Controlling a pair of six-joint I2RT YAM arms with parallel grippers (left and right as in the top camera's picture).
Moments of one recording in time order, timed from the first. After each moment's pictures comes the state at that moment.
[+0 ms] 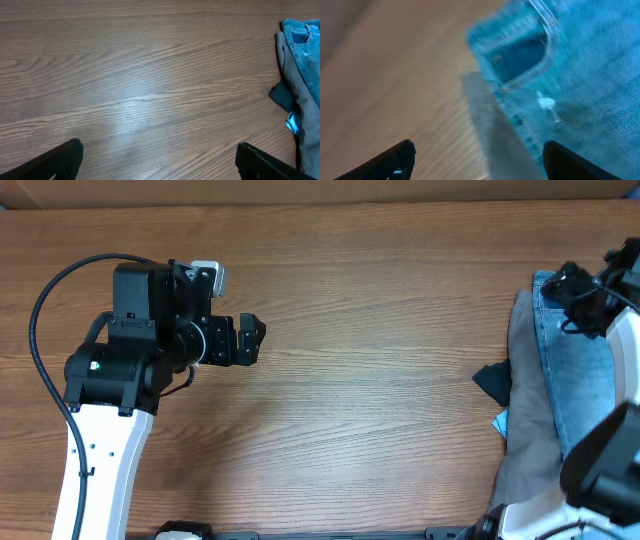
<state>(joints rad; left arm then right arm) -0.11 1.27 1.39 -1.01 0.32 -0.10 -0.43 1.81 1.42 -0.63 -0.15 0.36</state>
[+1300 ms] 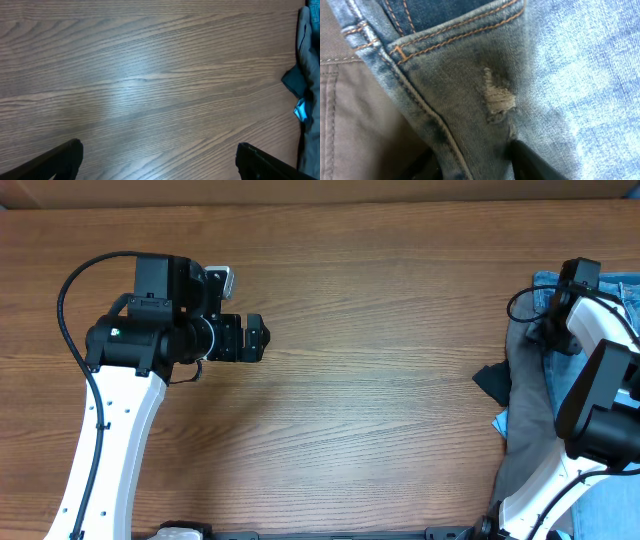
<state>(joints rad) -0.11 1.39 1.40 -1.06 0.32 -0.10 -0.36 2.08 1.43 -0.65 0.27 0.12</state>
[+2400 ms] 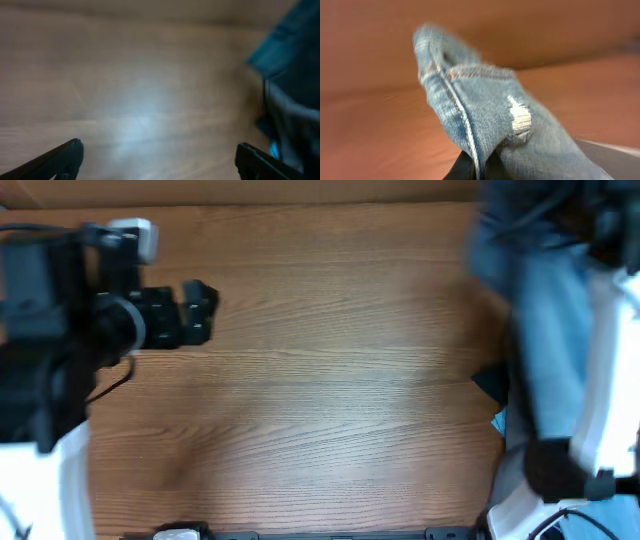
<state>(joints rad) 0.04 1.34 1.99 -1.40 0.31 -0.10 0.13 1.84 2.46 -1.28 0.02 0.23</state>
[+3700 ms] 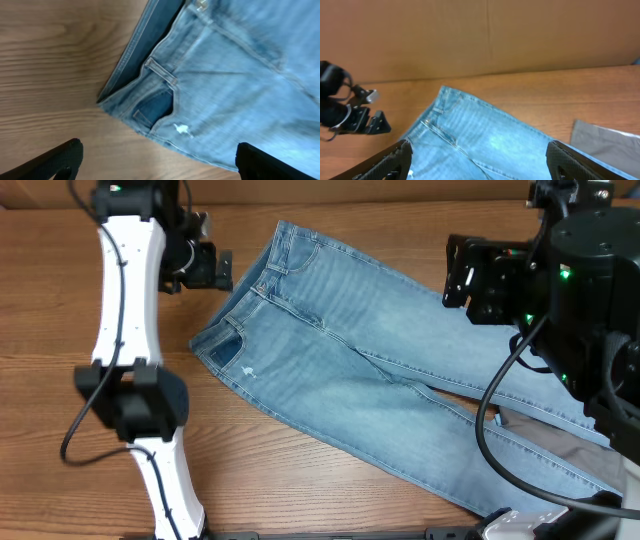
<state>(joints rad) 0.01 2.28 2.40 -1.62 0.14 0.03 0.54 1.56 2.55 -1.57 0.35 0.41</state>
